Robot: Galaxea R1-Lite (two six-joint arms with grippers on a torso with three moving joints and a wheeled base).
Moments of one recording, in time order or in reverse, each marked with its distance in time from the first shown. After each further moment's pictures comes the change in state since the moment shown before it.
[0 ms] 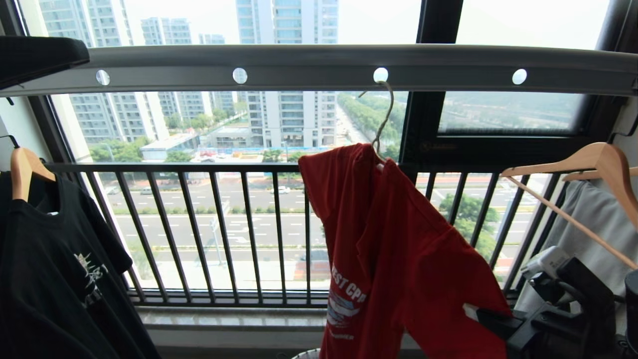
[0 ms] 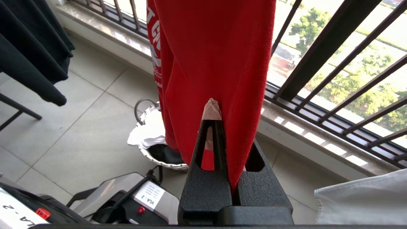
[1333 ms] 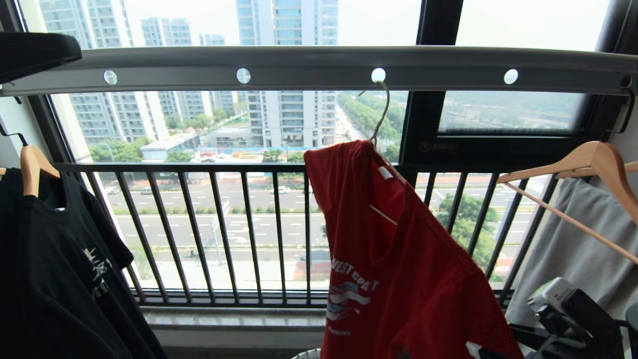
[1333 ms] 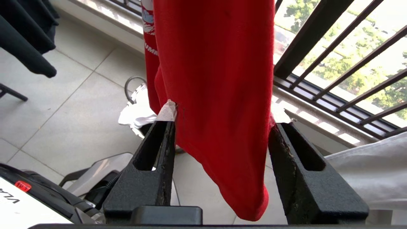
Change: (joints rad) left arm 0.000 -0.010 0.000 0.000 0.000 0.000; right arm 0.001 -0.035 0.107 -0.007 -0.027 0.000
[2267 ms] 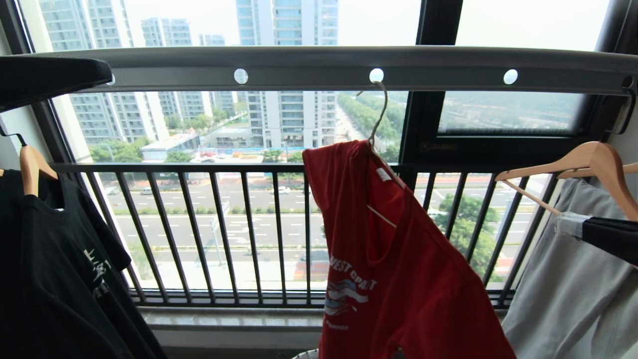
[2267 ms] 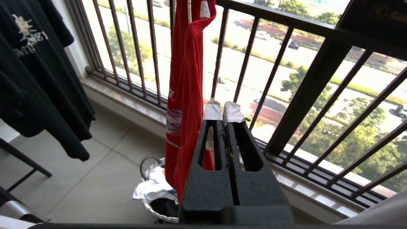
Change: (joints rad) left arm -0.005 0.033 0.003 0.020 -0.012 0.002; right arm -0.021 -0.236 -0.617 0.526 0.033 -0.010
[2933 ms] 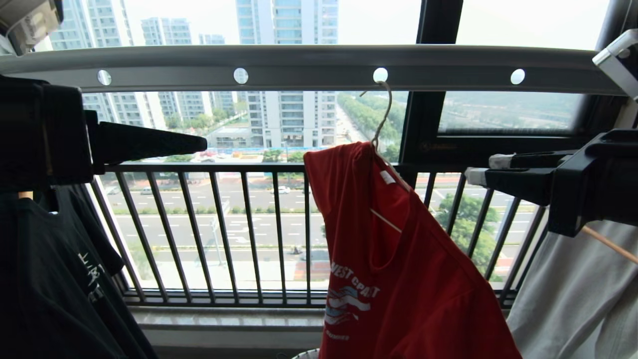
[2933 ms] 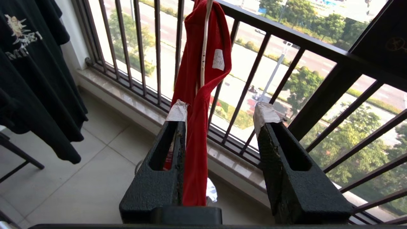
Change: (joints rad) left arm -0.060 0.189 -0.096 0.196 0.007 0.003; right arm 0.013 0.285 -0.278 0.031 0.028 -0.068
